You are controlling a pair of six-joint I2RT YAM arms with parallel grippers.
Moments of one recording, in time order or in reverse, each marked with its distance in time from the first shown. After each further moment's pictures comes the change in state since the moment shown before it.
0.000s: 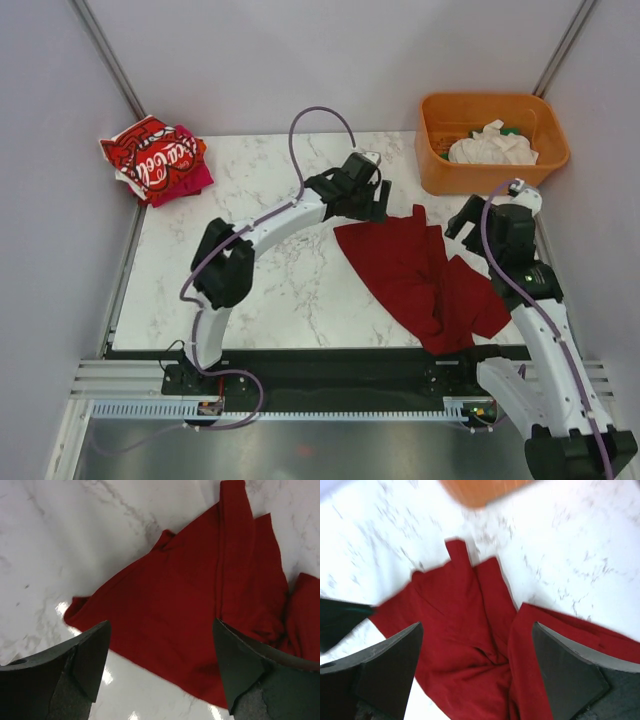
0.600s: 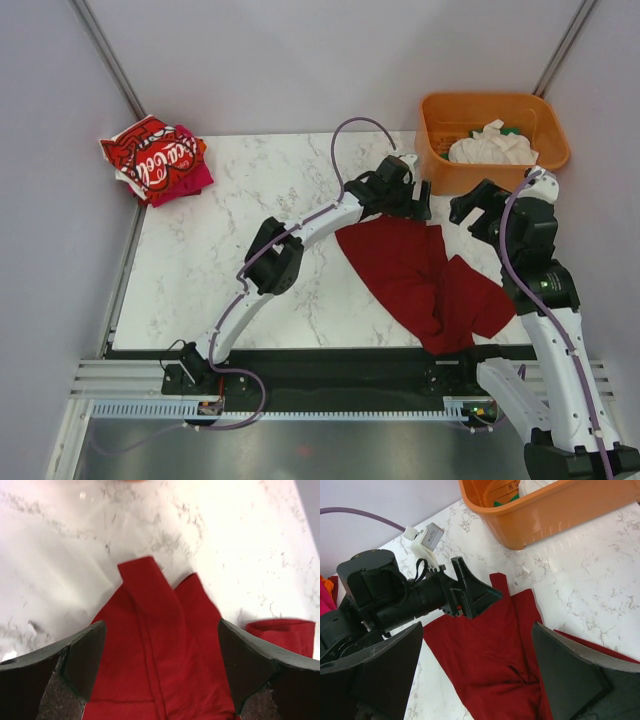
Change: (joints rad) left arm -0.047 0.543 0.558 0.131 0.239 -0.032; right arm -0.010 -0.077 0.145 0.014 -0.051 0.040
